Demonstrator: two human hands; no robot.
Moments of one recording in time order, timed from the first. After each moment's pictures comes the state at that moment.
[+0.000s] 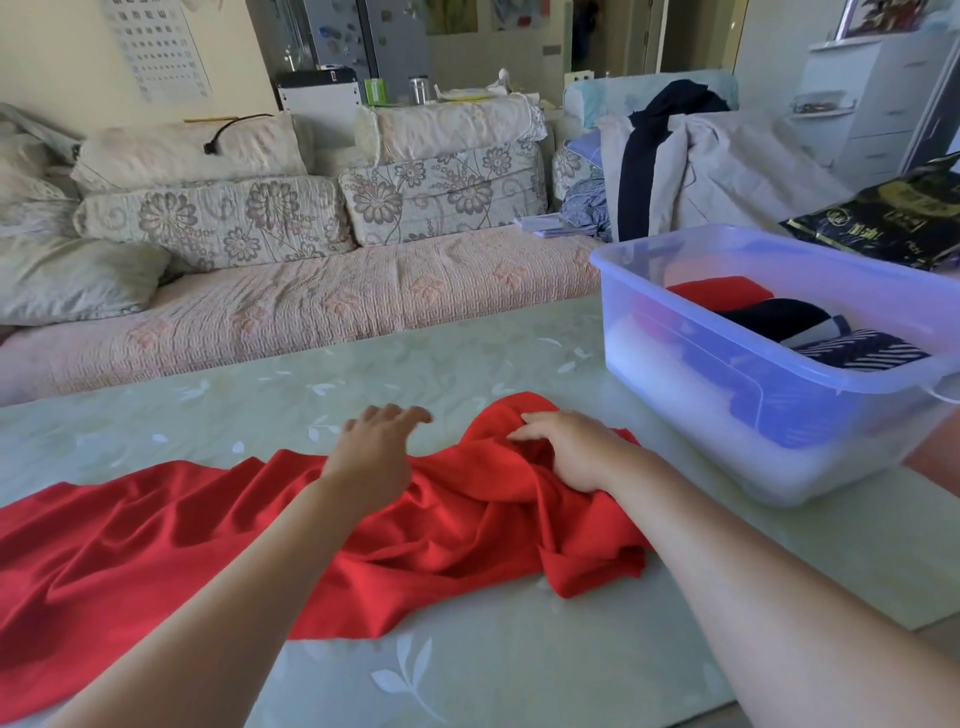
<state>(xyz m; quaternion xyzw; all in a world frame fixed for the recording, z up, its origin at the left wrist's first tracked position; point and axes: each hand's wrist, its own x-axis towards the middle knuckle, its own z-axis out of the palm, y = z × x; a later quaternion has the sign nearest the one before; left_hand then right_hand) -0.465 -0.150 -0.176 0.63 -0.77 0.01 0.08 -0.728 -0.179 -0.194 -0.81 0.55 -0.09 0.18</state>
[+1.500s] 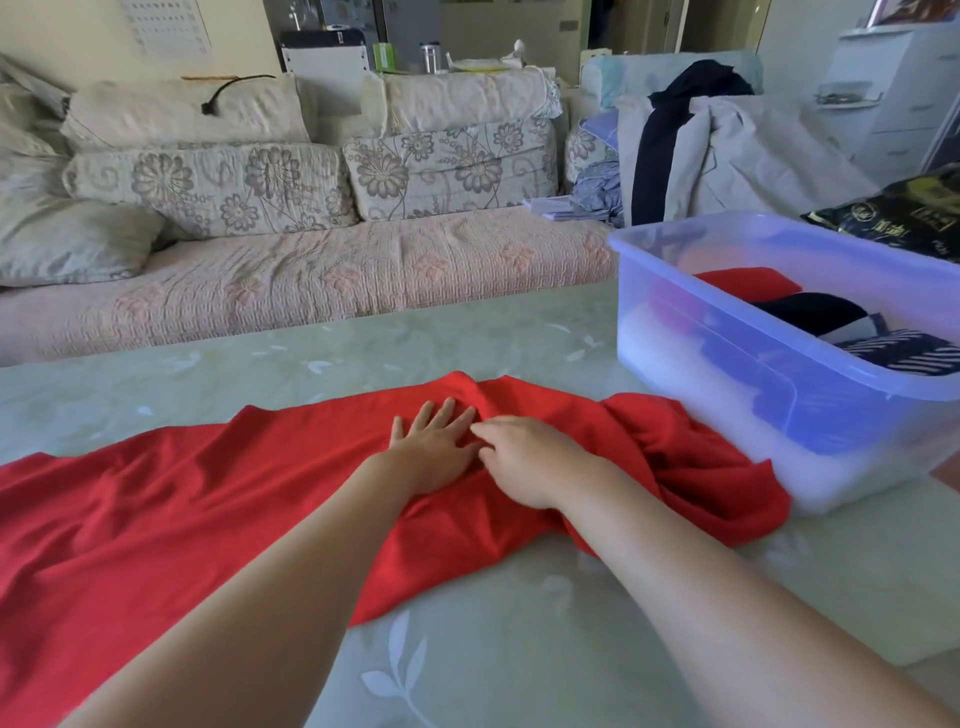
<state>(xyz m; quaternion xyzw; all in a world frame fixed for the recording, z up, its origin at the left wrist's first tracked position) -0.508 -0.201 -0.225 0.66 -0.74 -0.14 -0.04 -0.669 -0.169 -0.197 -0.84 0.51 -0.07 0.15</state>
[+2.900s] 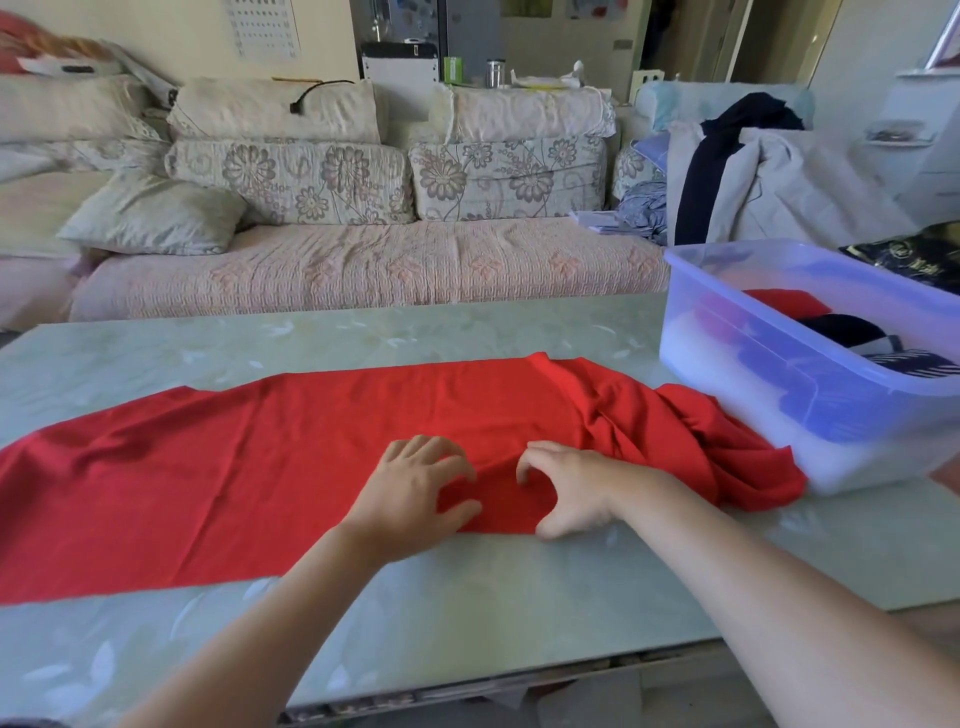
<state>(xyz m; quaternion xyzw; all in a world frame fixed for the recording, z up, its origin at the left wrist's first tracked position) -0.413 -0.034 -0.222 0.53 -0.82 0.05 0.22 -0.659 -0.079 -0.176 -0.84 0.49 0.07 0.21</state>
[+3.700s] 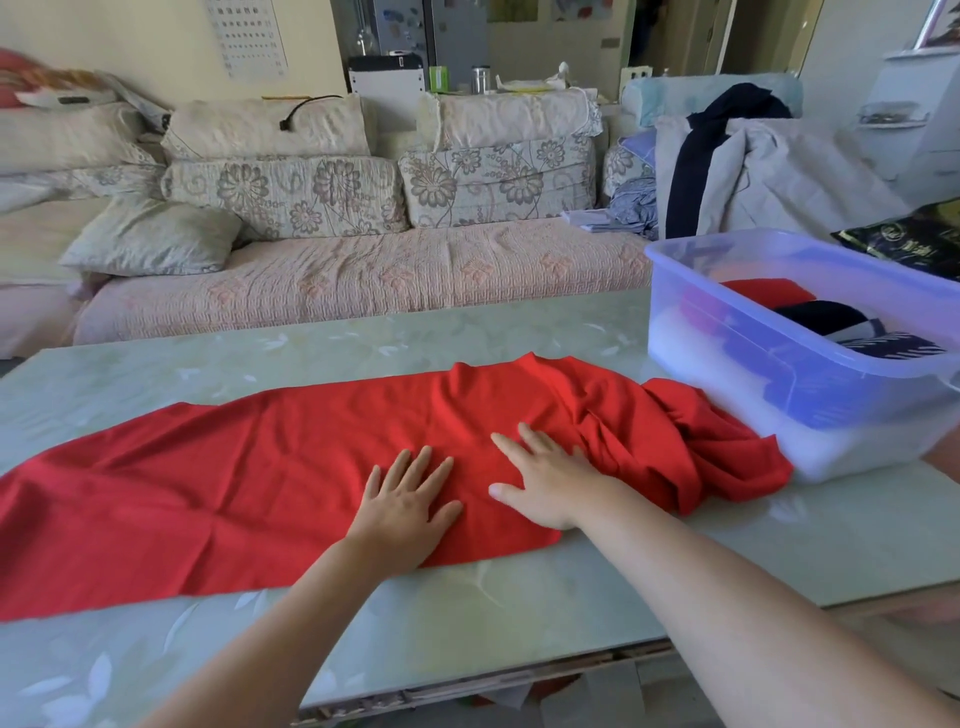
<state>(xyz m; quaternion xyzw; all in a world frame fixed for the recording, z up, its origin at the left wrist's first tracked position) -0.425 -0.035 -0.246 0.68 -0.73 -0.06 0.03 -0.641 -0.089 -0.208 -0.83 0.54 0.04 0.14</state>
